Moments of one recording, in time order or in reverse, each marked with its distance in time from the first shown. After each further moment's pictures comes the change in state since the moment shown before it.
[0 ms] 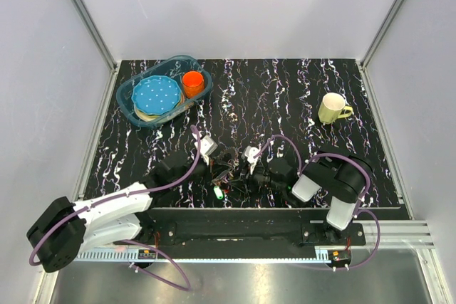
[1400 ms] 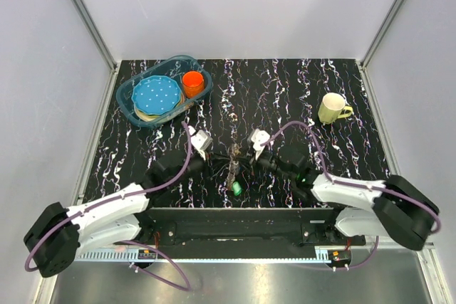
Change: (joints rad) left arm 0.000 -0.028 0.014 0.030 -0.043 -0.040; right arm 0.000 -0.499 0.077 -0.445 0.118 -0.124
